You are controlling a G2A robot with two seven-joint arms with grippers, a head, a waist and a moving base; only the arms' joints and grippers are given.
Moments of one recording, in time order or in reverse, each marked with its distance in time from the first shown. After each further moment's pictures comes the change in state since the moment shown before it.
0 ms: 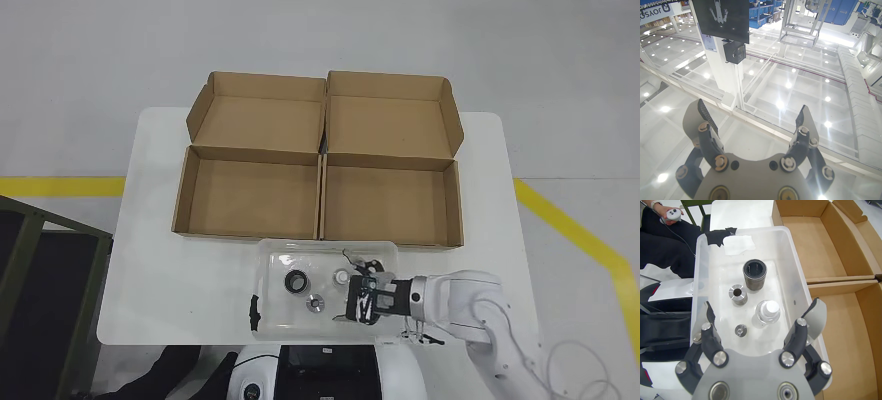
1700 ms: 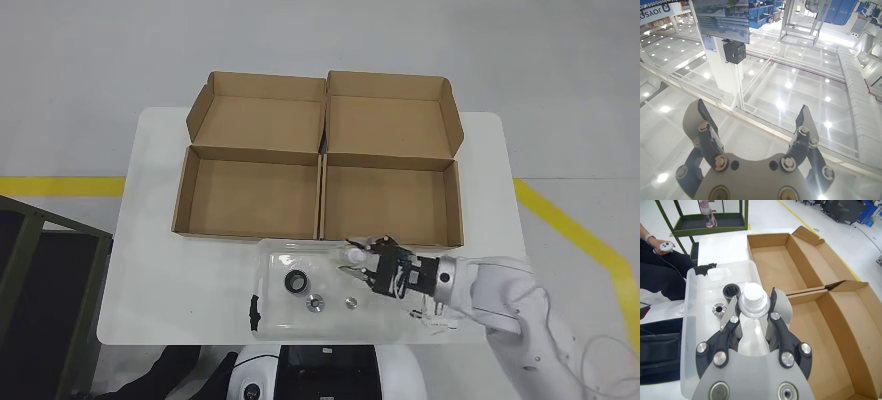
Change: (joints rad) left arm 0.000 0.000 0.000 0.000 0.000 0.000 0.000; right arm 0.029 0.047 0.111 -0.075 0.139 0.083 -0.151
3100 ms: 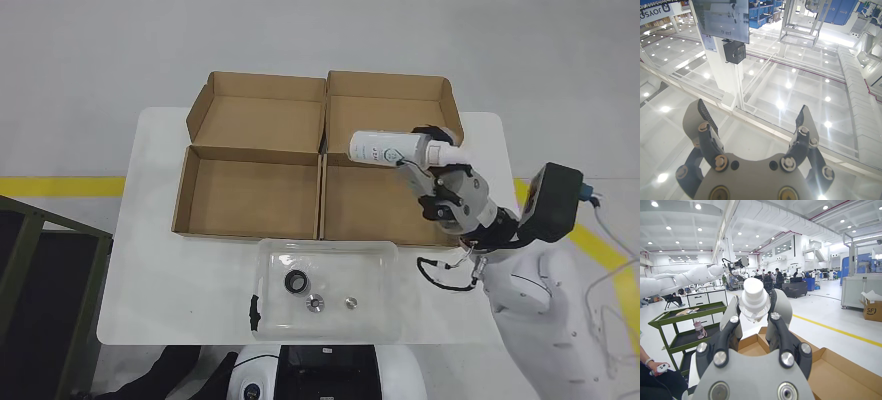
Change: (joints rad) left arm 0.000 0.000 0.000 0.000 0.000 0.000 0.000; right arm 0.130 -0.040 0.044 0.005 0.376 0.251 -0.471
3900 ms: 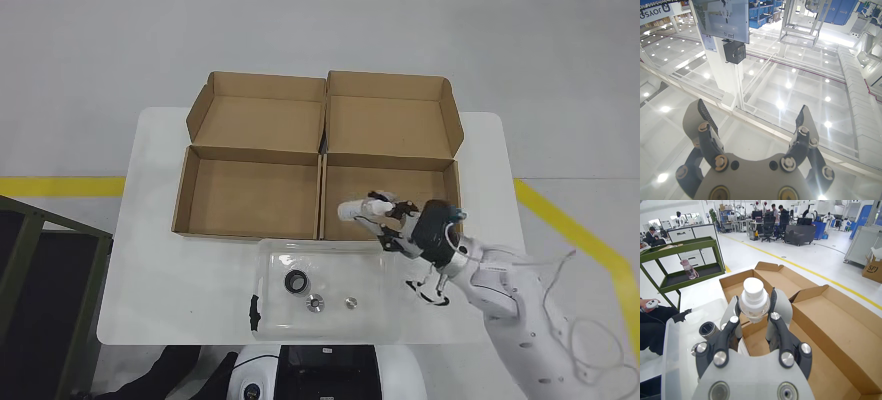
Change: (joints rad) left arm 0.000 0.000 0.000 0.000 0.000 0.000 0.000; right arm -0.091 0.016 -0.042 0.186 -0.321 -0.091 0.188
